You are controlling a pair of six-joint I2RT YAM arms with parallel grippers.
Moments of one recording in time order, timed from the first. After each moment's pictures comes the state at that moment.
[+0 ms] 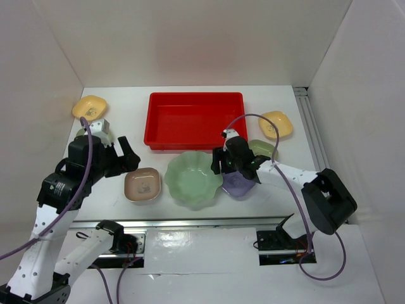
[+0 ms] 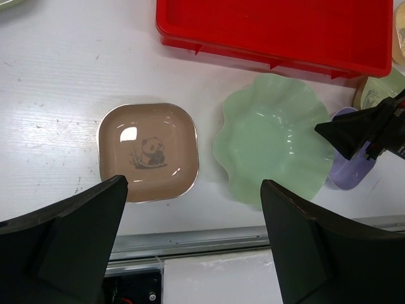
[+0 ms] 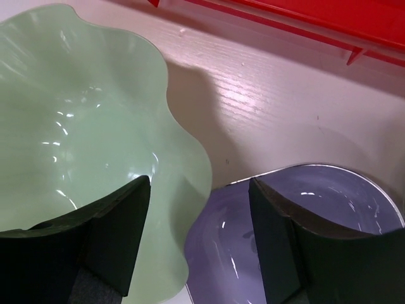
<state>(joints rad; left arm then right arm) -0.28 0.76 1.17 -1.03 -0.08 -0.47 0.63 1.43 0.73 -0.03 0.01 0.39</state>
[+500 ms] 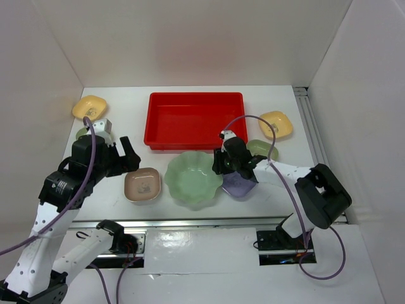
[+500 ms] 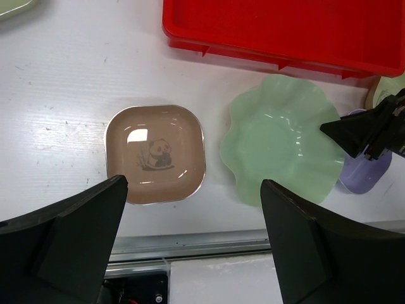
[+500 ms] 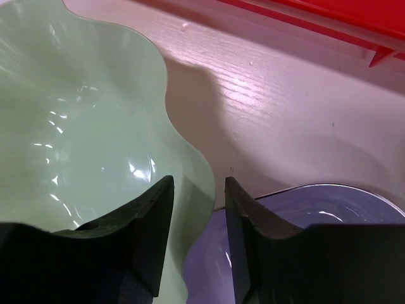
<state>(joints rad) -0.33 0.77 1.17 -1.03 -0.15 -0.47 0.64 1.49 0.73 0.02 -0.02 0.39</state>
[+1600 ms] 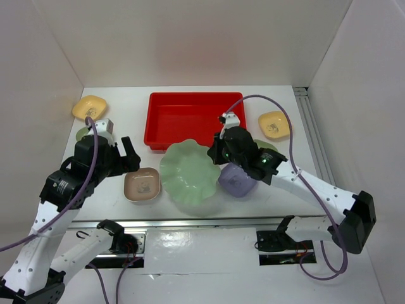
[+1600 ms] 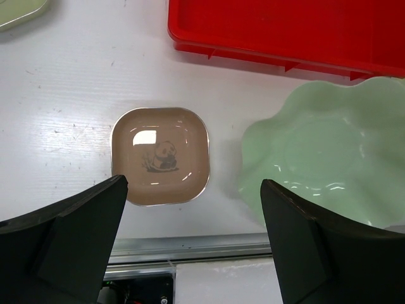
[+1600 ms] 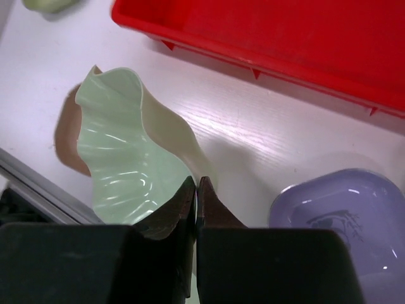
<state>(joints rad) -0.38 0.77 1.17 -1.03 -0.21 -0.48 0.83 1.22 1.01 -0.34 0.18 0.51</state>
